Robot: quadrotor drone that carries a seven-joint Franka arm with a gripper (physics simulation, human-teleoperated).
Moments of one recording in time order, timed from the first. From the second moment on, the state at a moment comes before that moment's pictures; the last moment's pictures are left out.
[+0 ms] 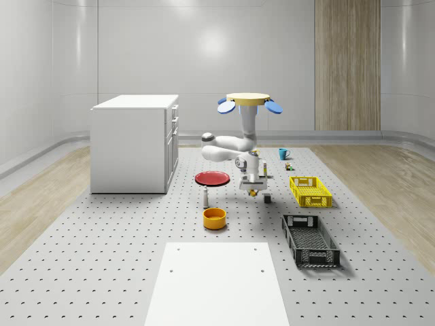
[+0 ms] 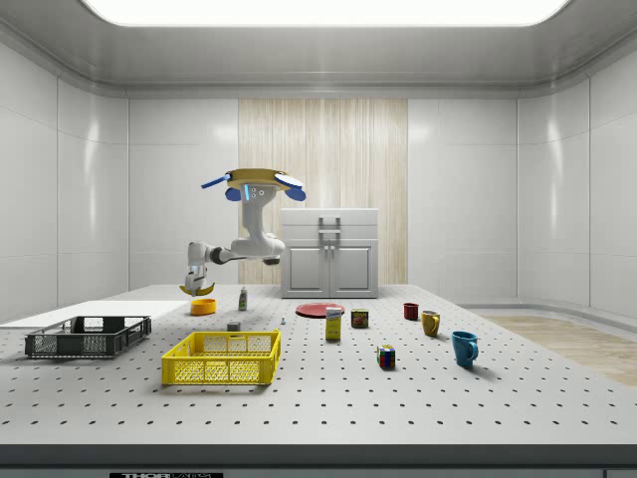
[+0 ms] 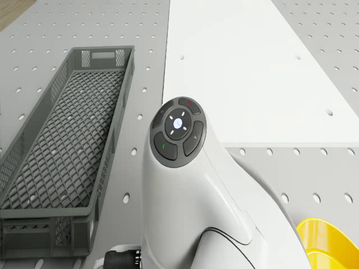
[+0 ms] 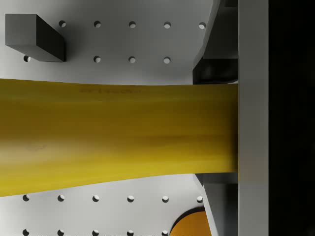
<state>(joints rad) -1.17 -1.53 1.39 -2.87 -1.76 1.58 1.68</state>
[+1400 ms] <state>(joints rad) -1.18 -1.55 1.39 -2.87 -1.75 1.59 1.69</state>
